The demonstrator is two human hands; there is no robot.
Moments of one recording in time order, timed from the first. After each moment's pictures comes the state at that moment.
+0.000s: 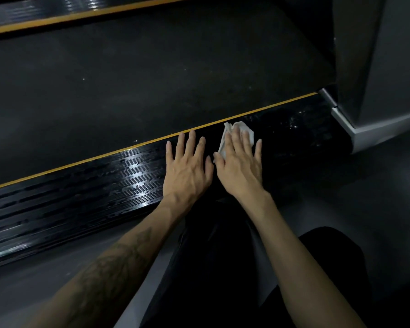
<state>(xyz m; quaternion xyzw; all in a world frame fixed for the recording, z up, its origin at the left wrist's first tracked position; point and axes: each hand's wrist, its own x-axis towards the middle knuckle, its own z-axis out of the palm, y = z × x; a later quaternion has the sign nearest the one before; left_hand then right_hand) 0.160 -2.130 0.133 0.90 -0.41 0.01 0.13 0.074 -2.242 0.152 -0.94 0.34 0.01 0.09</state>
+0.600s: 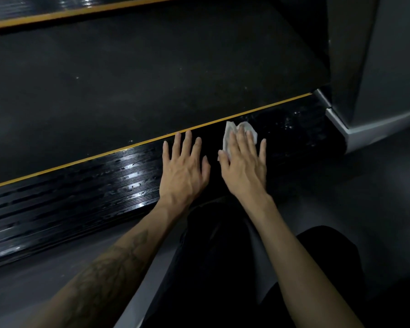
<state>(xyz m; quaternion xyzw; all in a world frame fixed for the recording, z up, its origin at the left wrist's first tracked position) 0.160 -2.131 0.132 0.90 -0.42 0.02 0.13 0.061 -2.253 0.141 -0.93 0.36 -0.05 0.07</state>
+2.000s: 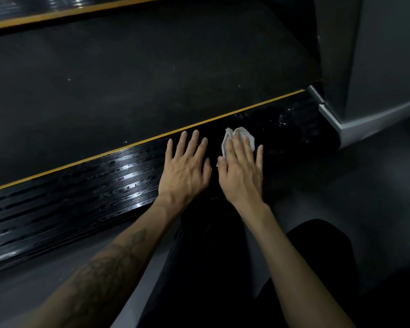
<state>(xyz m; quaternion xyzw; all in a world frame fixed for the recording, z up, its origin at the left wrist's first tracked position) 0.157 -2.136 0.133 0.87 -0.48 0.02 0.12 0.044 -2.242 0.121 -0.92 0.35 -0.15 0.08</state>
